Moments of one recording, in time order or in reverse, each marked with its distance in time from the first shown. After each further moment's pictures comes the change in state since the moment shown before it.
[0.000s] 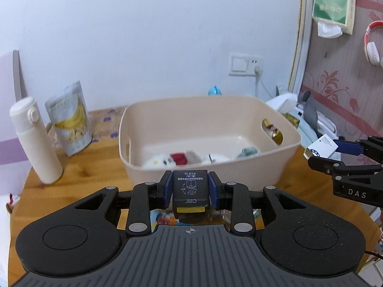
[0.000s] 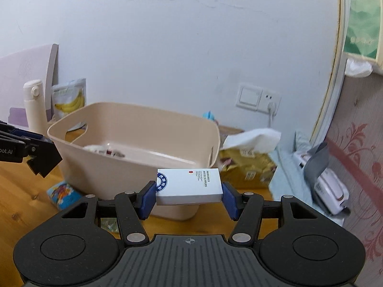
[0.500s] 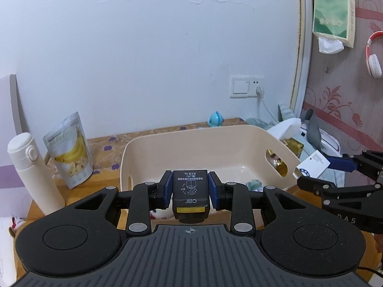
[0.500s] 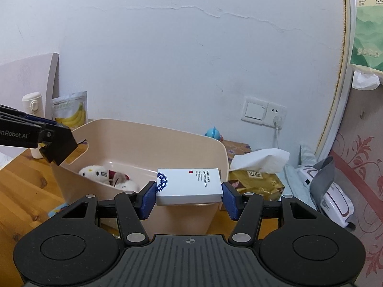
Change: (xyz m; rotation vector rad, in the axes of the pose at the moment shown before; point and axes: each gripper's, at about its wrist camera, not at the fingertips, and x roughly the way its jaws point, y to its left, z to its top) left arm 0.012 0.002 0.038 0.025 -0.077 0.008; right arm 0.021 0.005 0.024 0.003 -0.032 0.024
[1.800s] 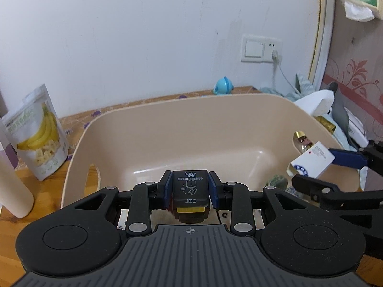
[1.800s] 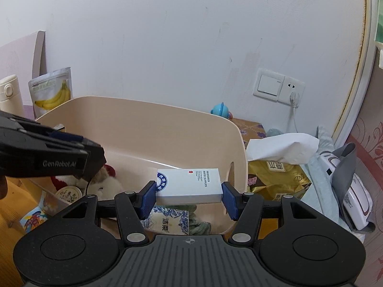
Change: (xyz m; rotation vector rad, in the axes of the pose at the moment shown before) left arm 0.127 -0.018 0.000 -0.002 0.174 0.042; right arm 0.090 -0.002 0.005 -0.001 0.132 0.022
